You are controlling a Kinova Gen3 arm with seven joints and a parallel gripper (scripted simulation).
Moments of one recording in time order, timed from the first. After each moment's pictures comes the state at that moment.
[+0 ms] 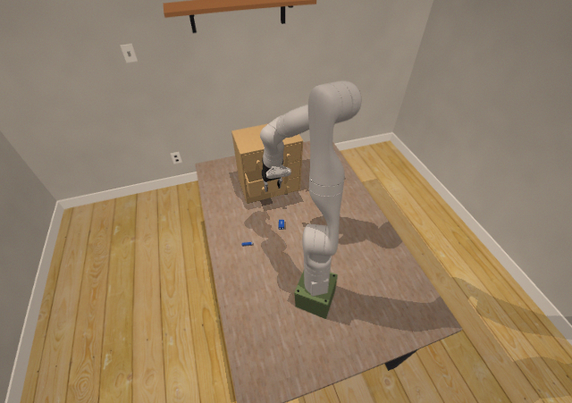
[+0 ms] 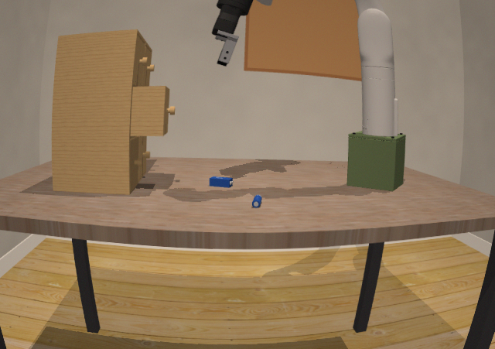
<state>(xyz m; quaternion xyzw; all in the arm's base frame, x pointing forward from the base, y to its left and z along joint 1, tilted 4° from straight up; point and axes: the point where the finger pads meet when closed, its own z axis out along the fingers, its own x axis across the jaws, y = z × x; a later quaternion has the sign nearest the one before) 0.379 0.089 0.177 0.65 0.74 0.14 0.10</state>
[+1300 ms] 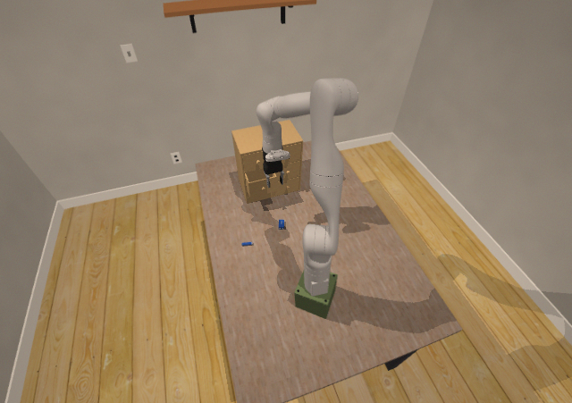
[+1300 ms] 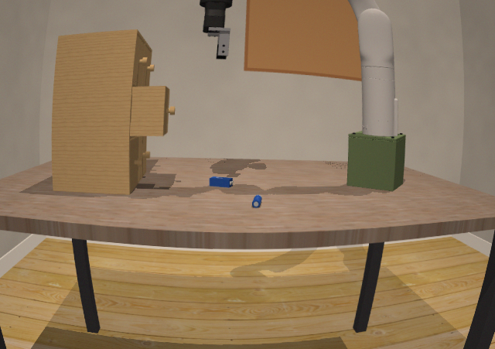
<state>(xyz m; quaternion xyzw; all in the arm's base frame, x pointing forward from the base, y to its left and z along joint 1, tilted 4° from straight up) 0.386 0.076 0.193 0.66 0.75 0.04 0.01</state>
